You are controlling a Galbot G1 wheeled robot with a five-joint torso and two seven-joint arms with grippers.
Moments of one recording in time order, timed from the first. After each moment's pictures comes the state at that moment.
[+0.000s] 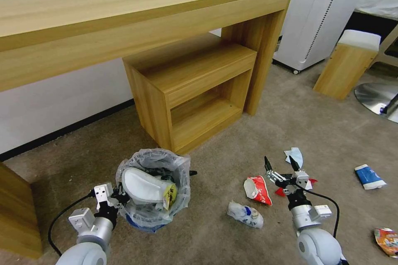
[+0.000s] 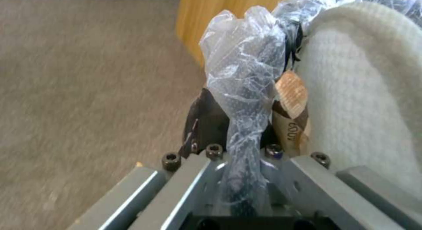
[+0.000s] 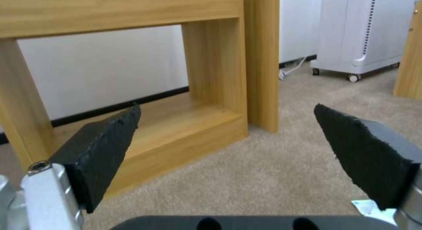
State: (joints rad) left arm 1.64 -1.39 -0.67 -2.12 -0.51 0.35 -0.08; right arm -1.45 1.20 0.53 1.72 0.44 0.32 -0.09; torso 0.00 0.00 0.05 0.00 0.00
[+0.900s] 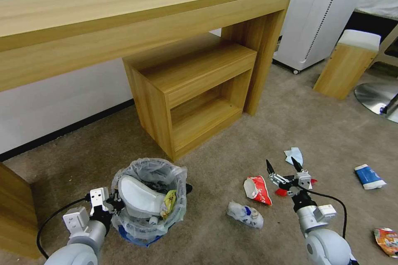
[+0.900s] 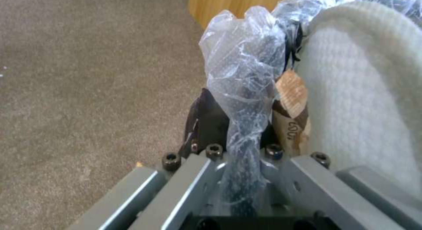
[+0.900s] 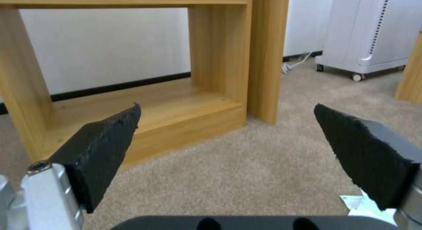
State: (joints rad) left arm 1.66 -1.33 -0.70 -2.16 -0.55 0.46 -0.12; right arm -1.46 1.15 0.52 1.72 0.42 0.30 -0.09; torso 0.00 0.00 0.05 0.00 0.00
